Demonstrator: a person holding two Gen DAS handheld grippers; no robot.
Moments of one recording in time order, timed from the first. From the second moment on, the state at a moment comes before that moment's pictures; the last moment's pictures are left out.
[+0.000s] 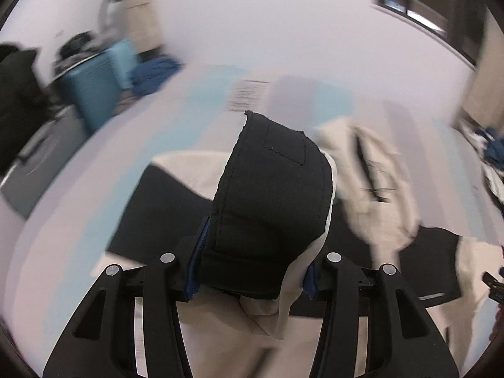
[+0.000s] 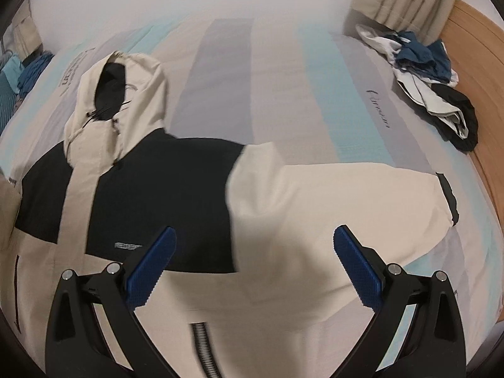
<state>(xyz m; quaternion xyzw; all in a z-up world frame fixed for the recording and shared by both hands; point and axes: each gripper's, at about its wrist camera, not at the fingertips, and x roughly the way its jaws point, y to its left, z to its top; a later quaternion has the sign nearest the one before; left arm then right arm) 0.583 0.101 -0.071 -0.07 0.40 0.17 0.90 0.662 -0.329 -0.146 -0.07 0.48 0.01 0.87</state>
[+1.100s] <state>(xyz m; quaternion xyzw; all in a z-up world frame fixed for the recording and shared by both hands) 0.667 -0.305 -0.195 0.01 0.49 -0.05 0.87 0.646 -0.601 -0.177 -0.04 0.50 -0.08 0.86</state>
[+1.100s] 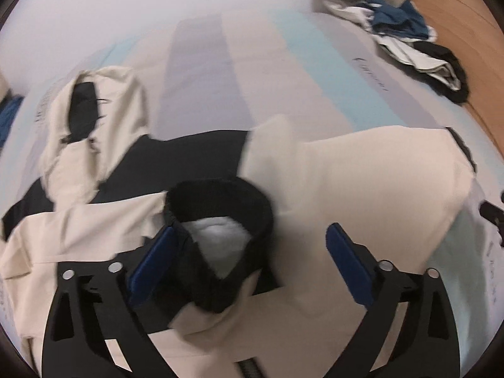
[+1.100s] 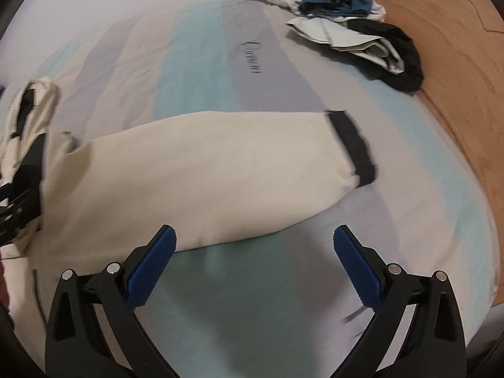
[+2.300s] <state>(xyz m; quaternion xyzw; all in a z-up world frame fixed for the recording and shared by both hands) 0.648 -0.264 -0.168 -0.01 0.47 -0.11 0.88 0.728 -0.758 -0.248 0.11 0.53 -0.10 0.84</state>
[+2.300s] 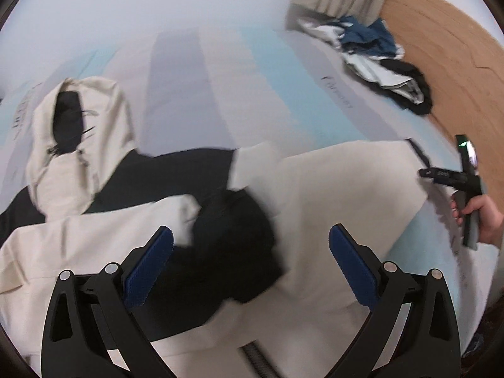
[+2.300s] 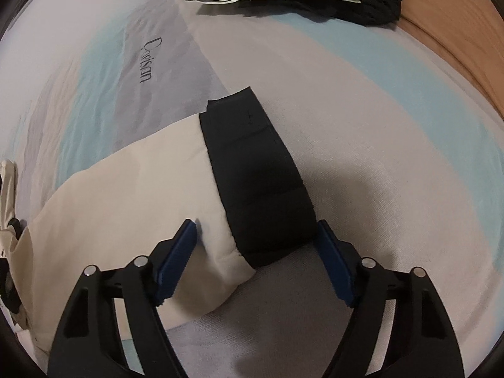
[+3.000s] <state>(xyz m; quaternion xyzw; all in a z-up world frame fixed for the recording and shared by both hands) 0.635 -0.197 -0.170 -0.02 0.49 -0.03 0.87 0.723 -0.730 -0.212 0.09 0.53 -0.15 0.83</state>
